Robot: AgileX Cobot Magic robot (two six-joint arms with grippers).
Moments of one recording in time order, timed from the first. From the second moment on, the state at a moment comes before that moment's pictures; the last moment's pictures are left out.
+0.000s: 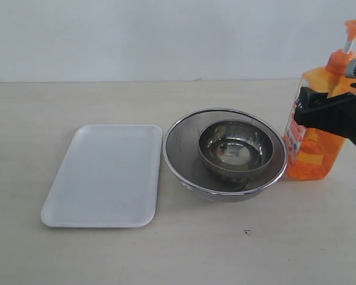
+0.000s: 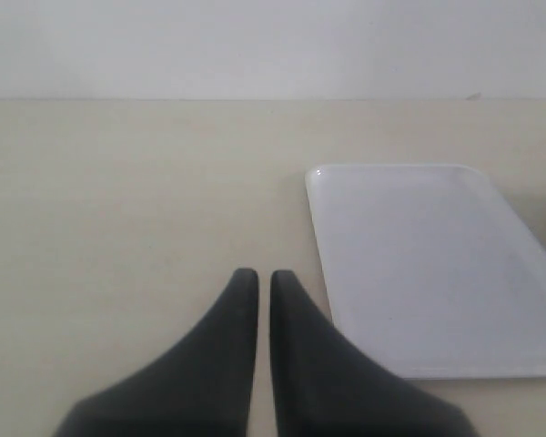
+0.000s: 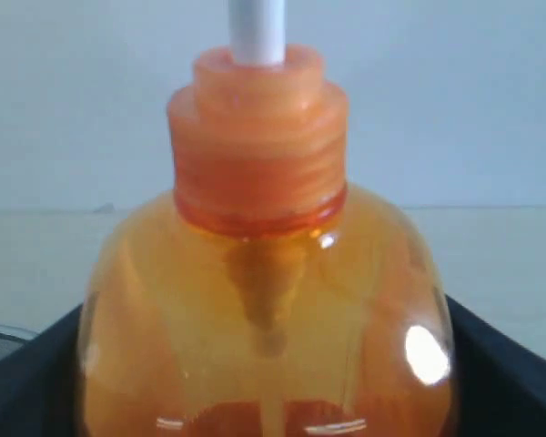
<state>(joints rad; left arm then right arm) 0.00 0.00 0.00 -0.11 0.35 0.11 0.21 1.62 -0.45 0.18 -0.93 -0.05</state>
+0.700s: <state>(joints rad) 0.00 0.00 0.00 -0.11 0.35 0.11 0.21 1.62 -0.45 0.22 -0.85 -0.13</state>
